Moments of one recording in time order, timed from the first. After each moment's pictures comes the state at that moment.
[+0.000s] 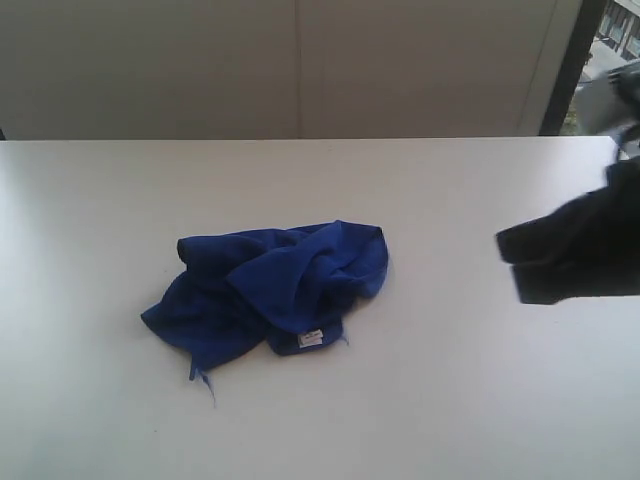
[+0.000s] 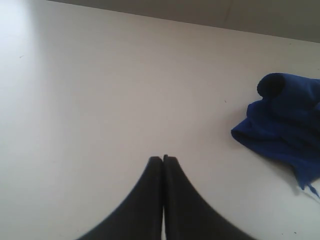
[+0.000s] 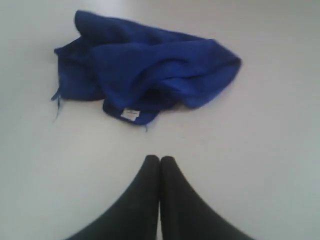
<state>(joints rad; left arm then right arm) -0.04 0.00 0.02 -0.07 0.35 -0.13 0.11 0.99 -0.76 0.58 0.67 -0.64</state>
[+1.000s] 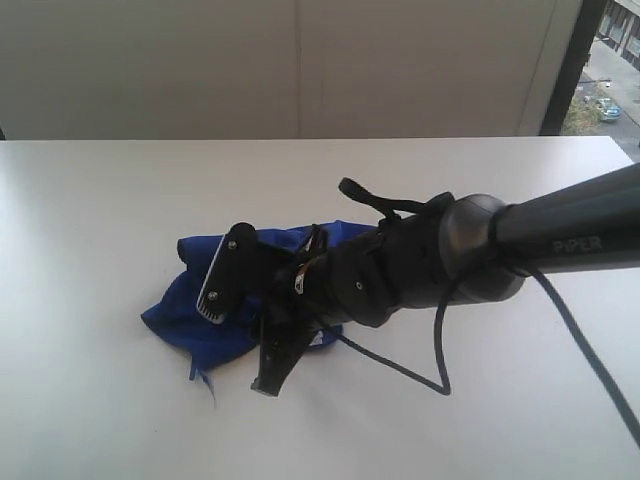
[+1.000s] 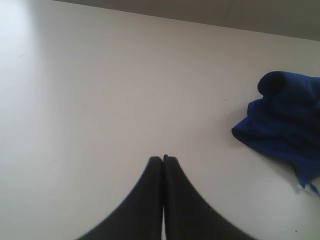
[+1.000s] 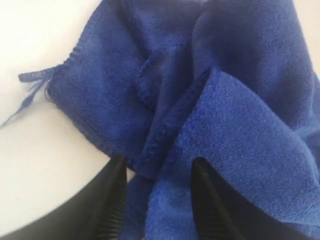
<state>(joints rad) -0.04 0.00 0.02 -0.07 0.35 -0.12 0.64 1.93 -1.08 0.16 0.09 -0.75</state>
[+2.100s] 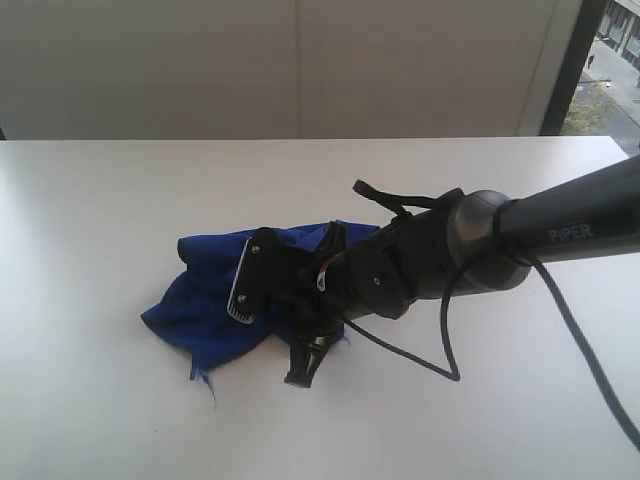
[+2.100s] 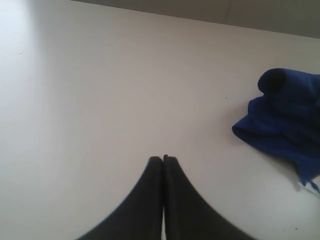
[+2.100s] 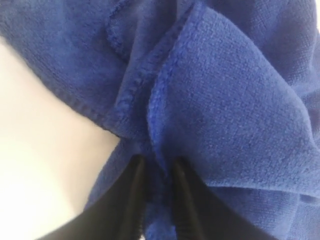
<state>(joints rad) -0.04 0.00 0.02 -0.07 0.36 -0.12 0.58 1.97 -1.08 0.04 0.09 -0.75</state>
